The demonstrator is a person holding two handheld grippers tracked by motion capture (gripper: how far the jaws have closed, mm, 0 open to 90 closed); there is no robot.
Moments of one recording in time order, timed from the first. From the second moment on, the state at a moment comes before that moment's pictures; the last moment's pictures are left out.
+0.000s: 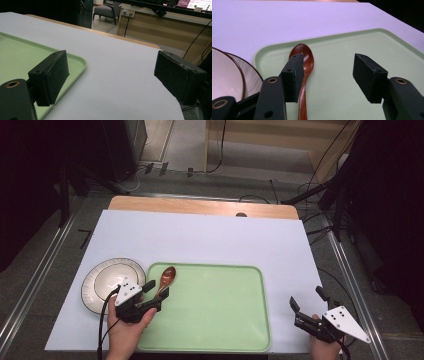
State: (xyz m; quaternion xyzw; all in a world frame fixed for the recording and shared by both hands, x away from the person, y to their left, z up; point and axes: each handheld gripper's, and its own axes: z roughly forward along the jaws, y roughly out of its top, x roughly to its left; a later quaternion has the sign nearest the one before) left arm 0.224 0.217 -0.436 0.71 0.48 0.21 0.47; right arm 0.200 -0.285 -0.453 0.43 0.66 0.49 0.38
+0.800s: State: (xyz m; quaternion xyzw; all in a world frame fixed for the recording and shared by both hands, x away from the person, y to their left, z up) left arm 0.207 0.250 -0.414 0.74 0.39 0.19 0.52; right arm 0.199 -0.288 -0.454 0.43 0.65 0.49 0.38
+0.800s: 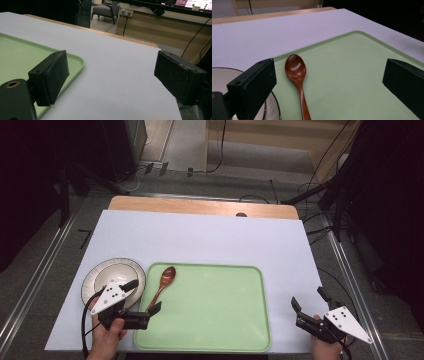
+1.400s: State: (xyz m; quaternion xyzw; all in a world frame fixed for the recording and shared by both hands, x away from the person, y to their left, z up) left arm 0.193 0.297 -0.416 0.72 0.40 0.23 0.51; right arm 0.199 -0.289 -0.456 0.43 0.65 0.49 0.38
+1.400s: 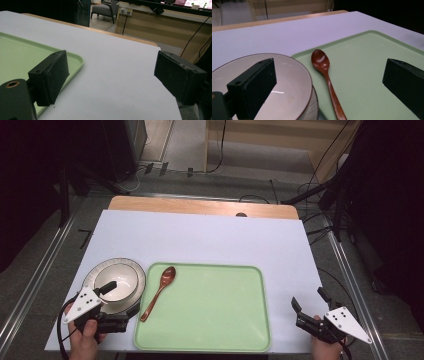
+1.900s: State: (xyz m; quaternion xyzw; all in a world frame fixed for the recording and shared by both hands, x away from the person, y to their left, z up) left arm 0.180 0.347 -0.419 0.71 0.43 0.27 0.50; right arm 0.198 -0.290 -0.456 0.43 0.65 0.49 0.39
